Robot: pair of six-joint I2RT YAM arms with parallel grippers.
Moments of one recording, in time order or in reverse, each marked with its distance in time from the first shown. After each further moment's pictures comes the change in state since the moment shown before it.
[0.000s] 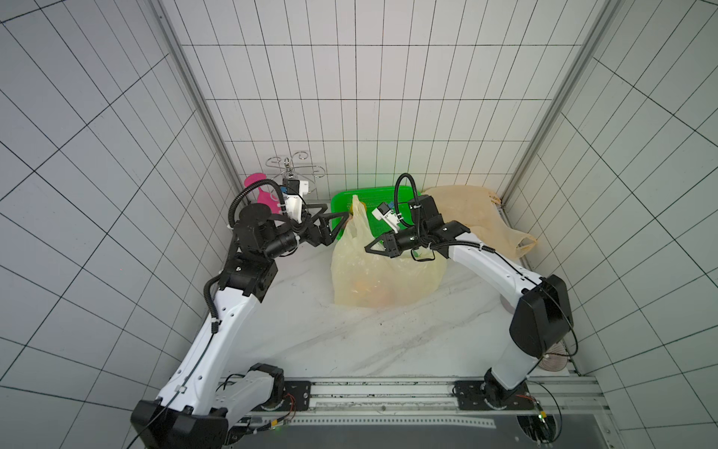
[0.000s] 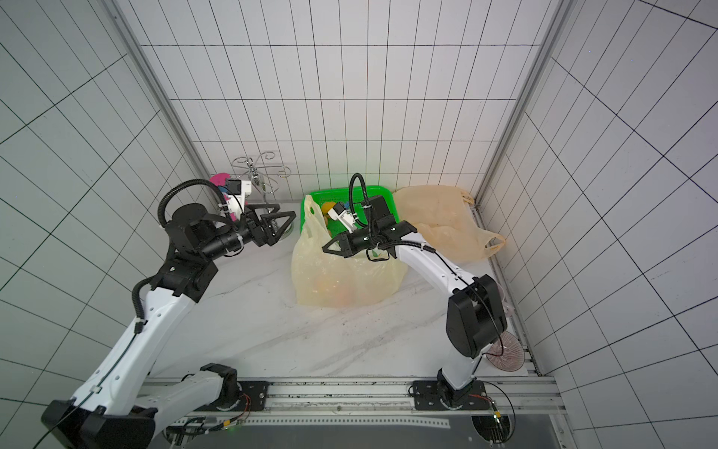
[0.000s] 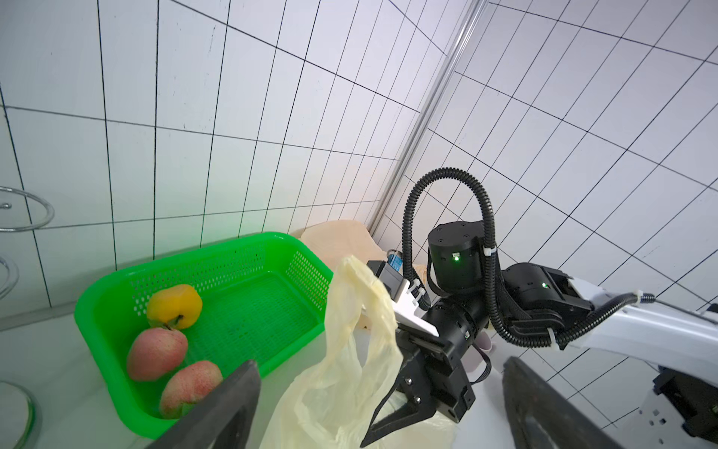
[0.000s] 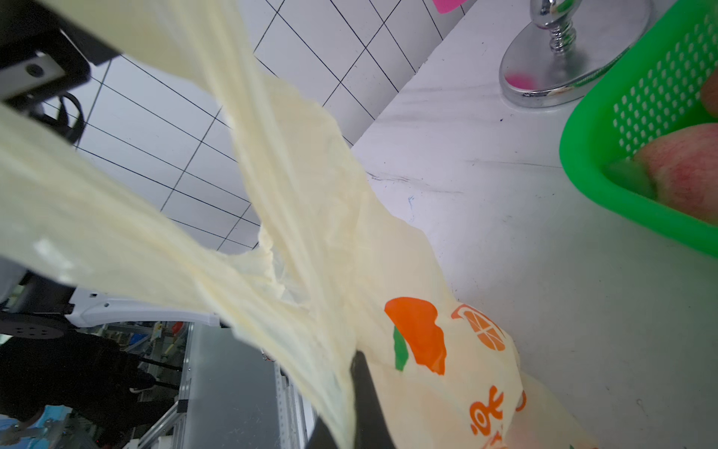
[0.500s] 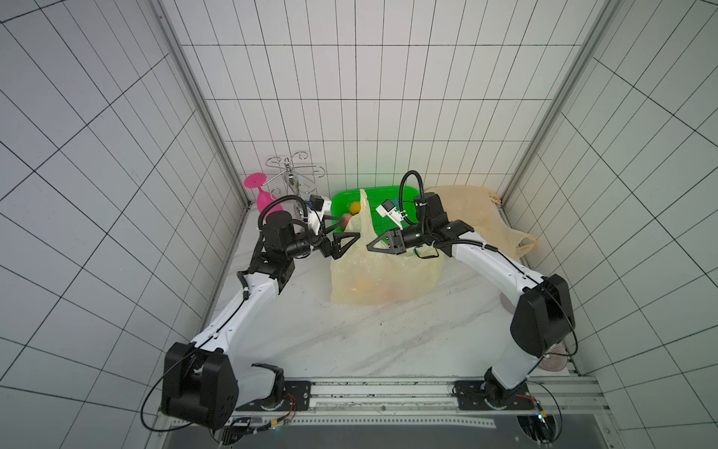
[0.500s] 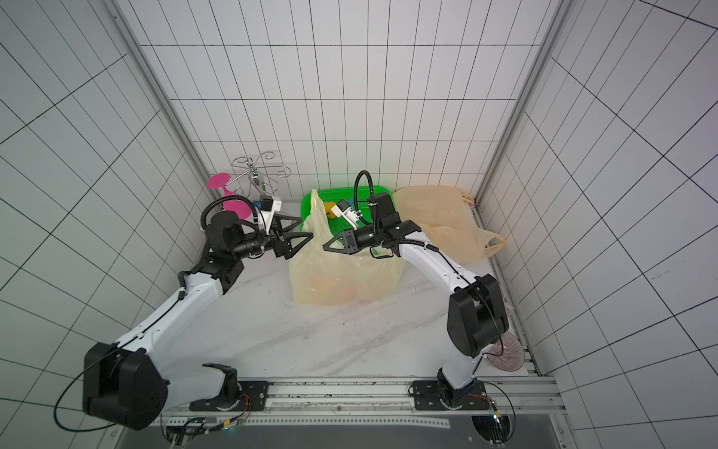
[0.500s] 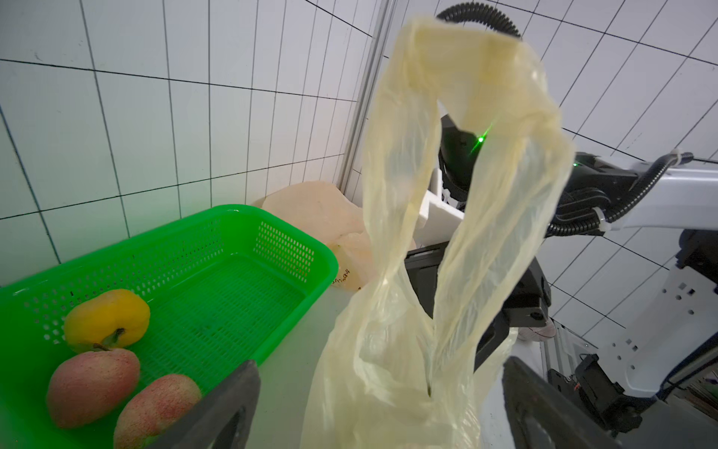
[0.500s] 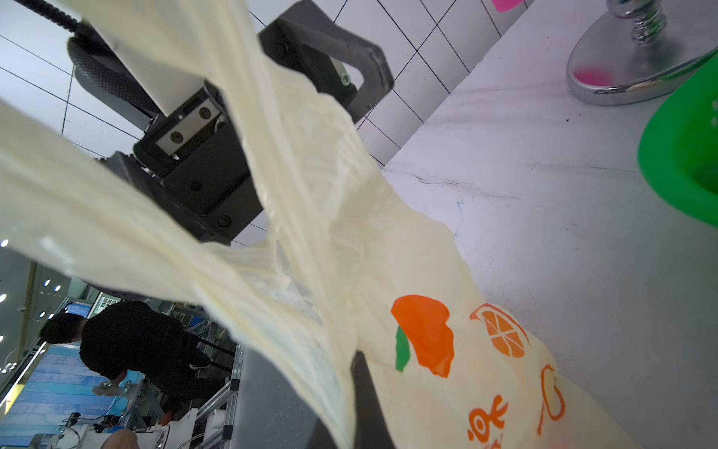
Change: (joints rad) left arm -0.006 0.209 -0.149 0.268 0.272 0.151; right arm -0.023 -0.002 -0.007 0.056 -0.168 0.058
